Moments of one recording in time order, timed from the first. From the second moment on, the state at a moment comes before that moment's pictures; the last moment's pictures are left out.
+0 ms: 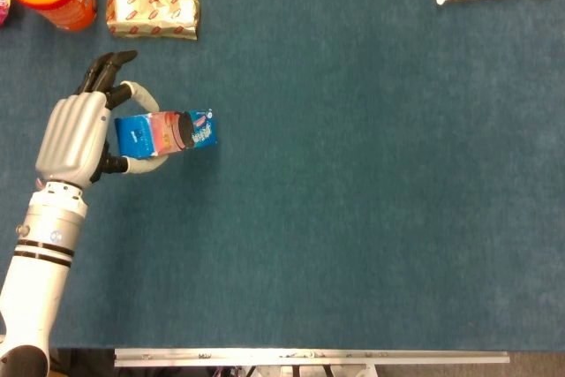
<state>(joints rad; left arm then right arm) -0.41 -1.21 -0.20 -2.11 1.07 1.27 0.23 0.10 -1.18 0.04 -1.59 -1.49 1.42 0.00</state>
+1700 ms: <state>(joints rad) -0.59 -1.39 -0.25 -2.24 0.99 1.26 0.39 0.24 -1.39 0.07 -1.63 -1.58 1.35 0.05</state>
